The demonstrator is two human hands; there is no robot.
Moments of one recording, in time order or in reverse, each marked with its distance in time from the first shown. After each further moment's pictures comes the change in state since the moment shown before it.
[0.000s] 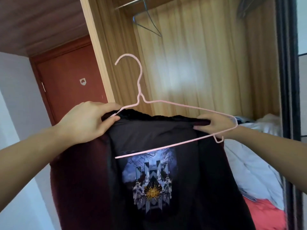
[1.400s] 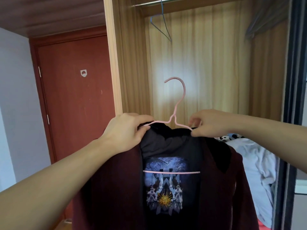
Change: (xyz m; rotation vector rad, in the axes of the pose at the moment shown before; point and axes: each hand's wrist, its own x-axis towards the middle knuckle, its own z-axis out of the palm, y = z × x) left_hand 0.000 0.033 0.065 -0.238 0.042 -0.266; right_hand 0.010 -0.133 -0.028 -0.467 -0.404 0.133
